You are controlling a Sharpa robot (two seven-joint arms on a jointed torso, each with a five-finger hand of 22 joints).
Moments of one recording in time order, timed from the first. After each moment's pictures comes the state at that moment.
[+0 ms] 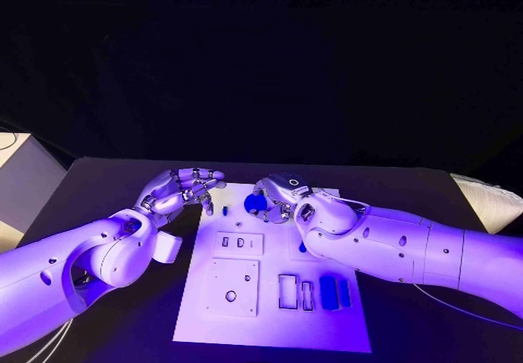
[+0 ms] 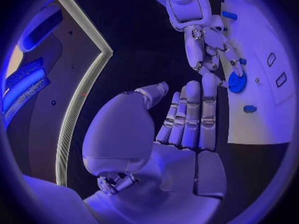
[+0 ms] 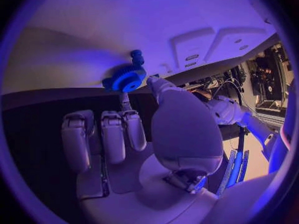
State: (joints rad) left arm 0.95 -0.97 0.24 1.66 -0.28 -0.22 0.35; left_hand 1.31 -0.15 0.59 0.10 0.05 0.79 0.20 0.29 0.30 1.01 0.15 0.22 0.14 1.05 0.07 1.00 0.69 0.17 1.01 0.16 0.98 0.56; right arm 1.20 -0.49 -0.11 1.30 -1.70 -0.50 -0.26; right_hand 1.20 -0.24 0.30 0.29 0.35 0.90 0.16 0.20 0.33 1.47 0.07 1.49 1.31 1.47 0.00 1.57 1.31 0.01 1.46 0.10 1.57 1.31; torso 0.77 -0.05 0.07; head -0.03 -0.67
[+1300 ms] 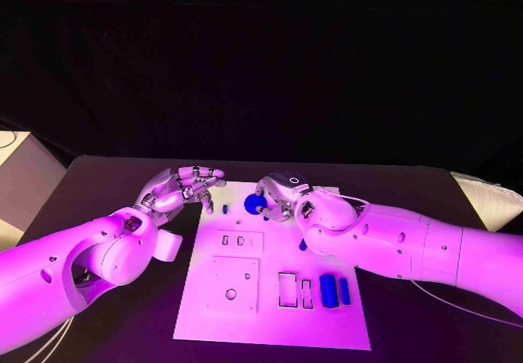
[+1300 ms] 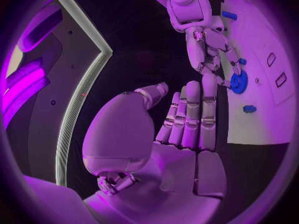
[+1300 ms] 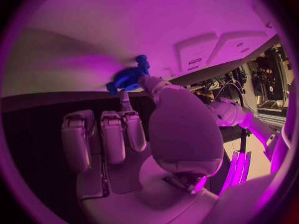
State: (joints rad) left arm 0.95 -0.97 0.24 1.66 -0.28 -0.22 0.35; left_hand 1.31 -0.15 0.59 0.10 0.05 0.78 0.20 0.30 0.30 1.01 0.15 0.22 0.14 1.05 0.07 1.00 0.68 0.17 1.01 0.16 0.98 0.56; right arm 1.20 -0.48 -0.11 1.28 -1.70 -0.47 -0.26; right_hand 1.26 -0.24 0.47 0.22 0.26 0.94 0.15 0.21 0.32 1.47 0.07 1.50 1.31 1.47 0.00 1.57 1.31 0.01 1.46 0.10 1.57 1.31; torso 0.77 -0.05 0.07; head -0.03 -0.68
